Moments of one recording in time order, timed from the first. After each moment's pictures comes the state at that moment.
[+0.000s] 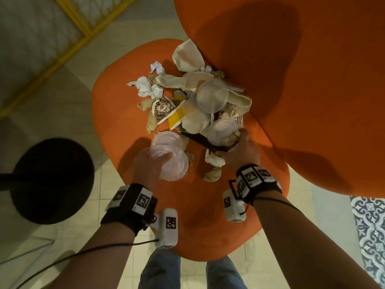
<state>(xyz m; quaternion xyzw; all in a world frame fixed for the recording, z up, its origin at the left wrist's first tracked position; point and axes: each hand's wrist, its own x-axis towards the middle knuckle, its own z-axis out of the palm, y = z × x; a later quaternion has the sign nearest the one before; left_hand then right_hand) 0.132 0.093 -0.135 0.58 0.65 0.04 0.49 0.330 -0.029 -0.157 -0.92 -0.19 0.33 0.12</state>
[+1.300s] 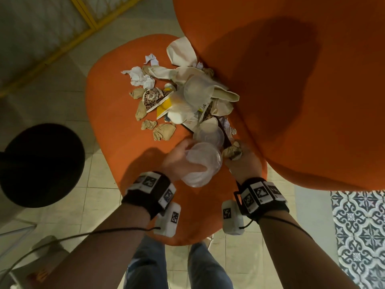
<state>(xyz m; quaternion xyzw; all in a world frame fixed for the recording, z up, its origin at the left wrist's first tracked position) 0.193 0.020 -0.125 0.67 0.44 -0.07 0.60 0.341 -0.104 -0.134 -0.89 -0.22 0.33 0.21</state>
